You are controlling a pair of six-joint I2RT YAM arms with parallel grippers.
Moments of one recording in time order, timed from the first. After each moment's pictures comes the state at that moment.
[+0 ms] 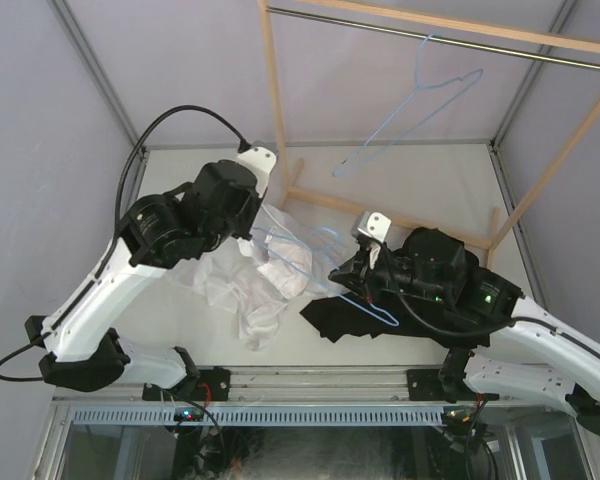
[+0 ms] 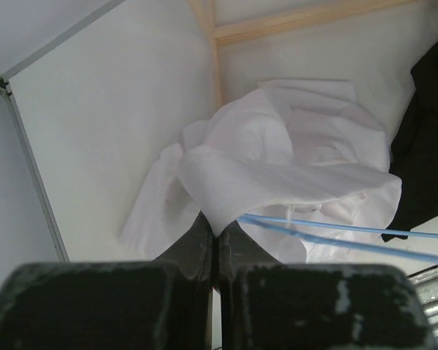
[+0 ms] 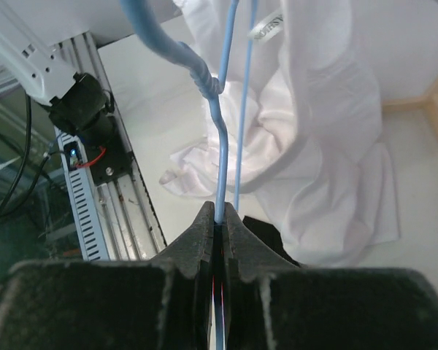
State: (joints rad) left arm -0.93 1.32 1.88 -1.24 -0.54 -0.15; right arm 0.99 0.84 1.03 -0.46 -0.16 0.07
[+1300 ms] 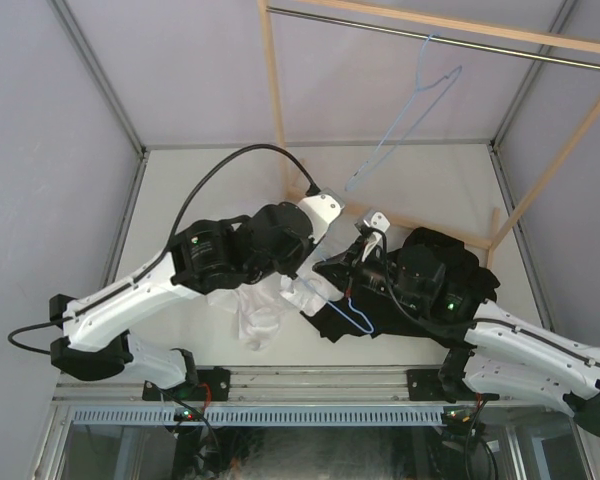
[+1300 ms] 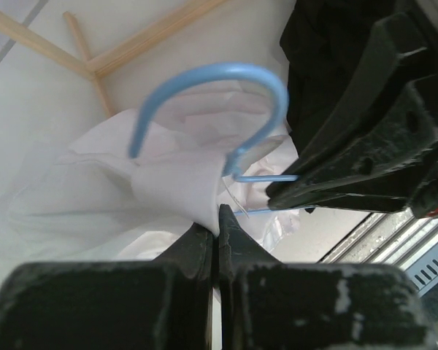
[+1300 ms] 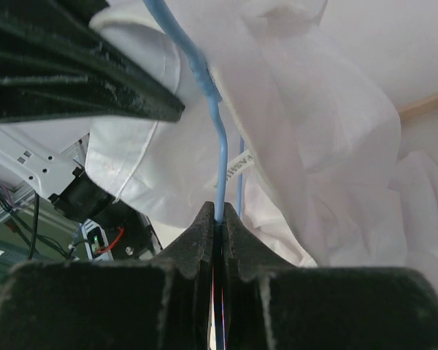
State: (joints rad) left arm -1.21 1.38 1.77 -1.10 -0.46 -0.15; right arm 0.97 0.87 0.73 0.04 -0.07 0.36
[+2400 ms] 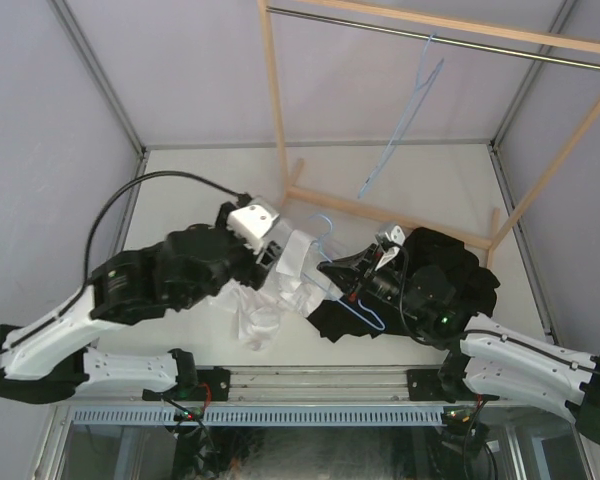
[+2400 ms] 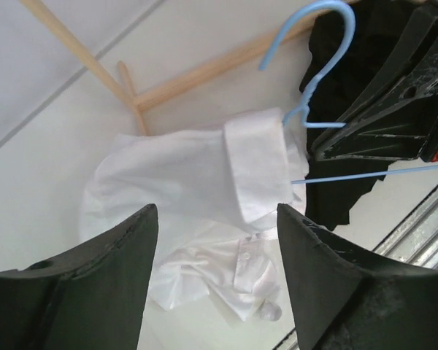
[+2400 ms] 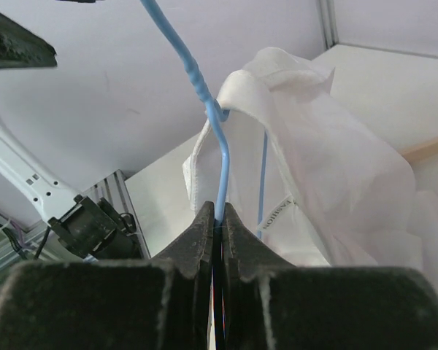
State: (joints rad) left arm -1.25 1.08 1.55 -0.96 -0.54 -0.09; right arm 0.93 0.82 0.46 0.48 -0.08 0.41
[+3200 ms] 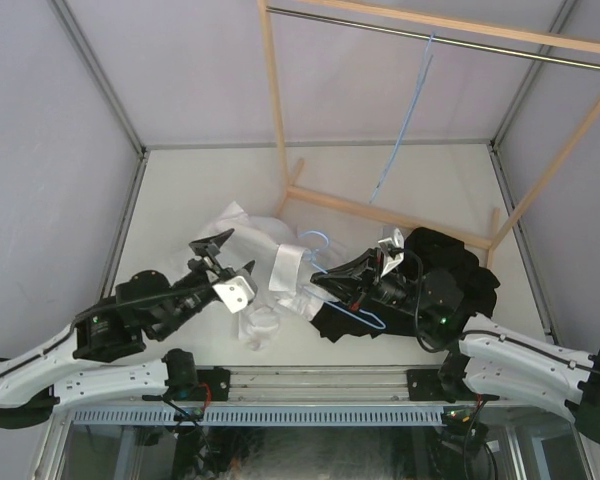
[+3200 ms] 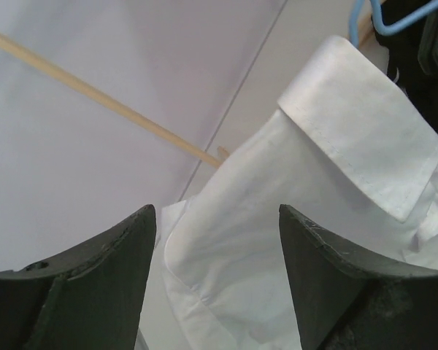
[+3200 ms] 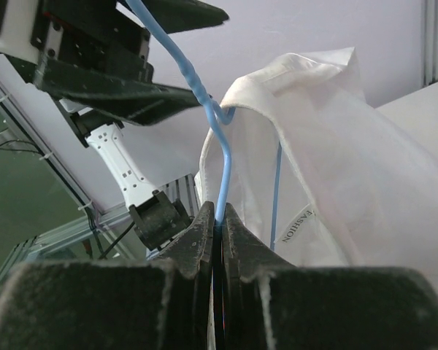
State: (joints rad) left arm -1.25 0.60 0.99 -0.48 -0.49 0.68; right arm 0.94 0.84 0.44 0.69 -0.31 0.48
